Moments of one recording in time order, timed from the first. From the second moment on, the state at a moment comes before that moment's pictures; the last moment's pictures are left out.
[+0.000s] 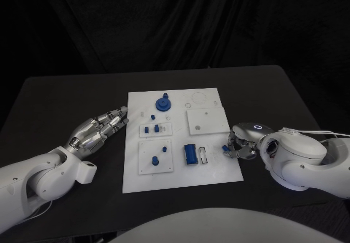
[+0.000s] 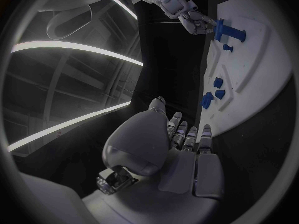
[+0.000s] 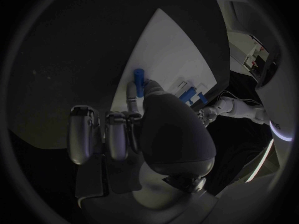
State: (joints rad) left arm 1.12 -0.94 -0.21 1.50 -0.18 0.12 0.60; left_hand 1.51 0.26 -0.23 0.26 0.46 0.36 0.10 0.07 0.04 0.07 0.08 0.16 0.03 0.00 0.08 0.00 0.00 0.11 0.04 0.14 0.02 0.05; right arm 1.13 -1.32 -0.24 2.09 -1.63 -0.29 -0.68; right_hand 1.45 -0.16 0.23 0.35 0.35 1.08 0.05 0.21 0.66 1.47 -0.02 1.57 1.31 1.46 -0.08 1.57 1.31 0.02 1.46 0.02 1.46 1.31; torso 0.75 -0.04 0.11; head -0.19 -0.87
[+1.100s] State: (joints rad) left arm 1.11 -0.94 -0.21 1.50 -0.18 0.12 0.60; left_hand 1.51 0.27 -0.23 0.25 0.46 0.34 0.10 0.07 0.04 0.07 0.08 0.16 0.03 0.00 0.09 0.00 0.00 0.11 0.04 0.14 0.02 0.05; right arm 1.12 -1.29 -0.25 2.13 -1.00 -0.58 -0.56; right_hand 1.35 -0.22 0.41 0.28 0.36 1.09 0.04 0.23 0.68 1.47 -0.03 1.57 1.31 1.47 -0.08 1.57 1.31 0.02 1.47 0.02 1.46 1.31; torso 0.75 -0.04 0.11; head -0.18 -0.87
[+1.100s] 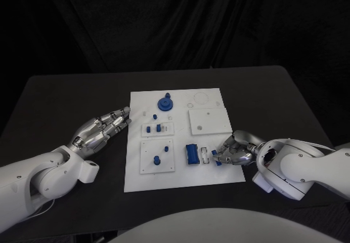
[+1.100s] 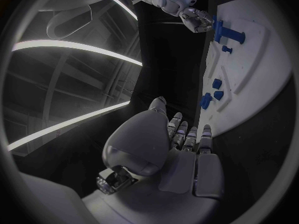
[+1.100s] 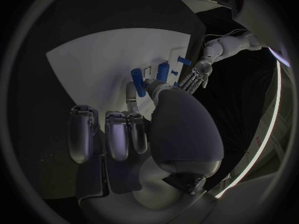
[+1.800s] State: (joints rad) left arm 1.11 -0.93 -0.21 1.50 -0.18 0.12 0.60; left_hand 1.51 0.27 -0.23 0.25 0.46 0.34 0.10 0.07 0.04 0.07 0.08 0.16 0.03 0.00 0.09 0.00 0.00 0.11 0.04 0.15 0.02 0.05; right arm 1.12 -1.21 -0.25 2.09 -0.94 -0.63 -0.52; right_hand 1.31 -0.22 0.46 0.25 0.34 1.08 0.04 0.23 0.68 1.47 -0.03 1.57 1.31 1.47 -0.09 1.57 1.31 0.02 1.47 0.02 1.45 1.31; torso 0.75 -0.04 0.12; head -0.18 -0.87
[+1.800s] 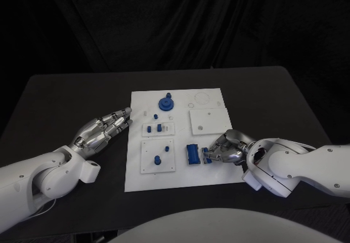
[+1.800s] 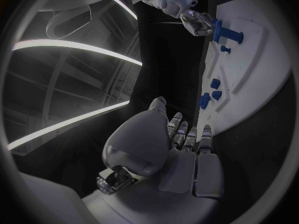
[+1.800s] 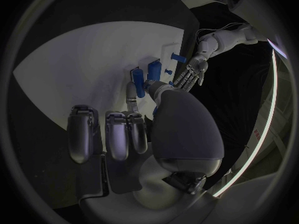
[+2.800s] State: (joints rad) left arm 1.09 -0.93 -0.21 1.50 -0.18 0.13 0.59; left_hand 1.51 0.27 -0.23 0.25 0.46 0.34 0.10 0.07 0.04 0.07 0.08 0.16 0.03 0.00 0.09 0.00 0.00 0.11 0.04 0.15 0.02 0.05; right arm 1.12 -1.20 -0.25 2.08 -0.96 -0.63 -0.54; right_hand 1.16 -0.15 0.09 0.29 0.23 1.05 0.04 0.24 0.66 1.46 -0.03 1.57 1.31 1.47 -0.09 1.56 1.31 0.02 1.47 0.03 1.44 1.31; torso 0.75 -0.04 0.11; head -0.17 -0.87
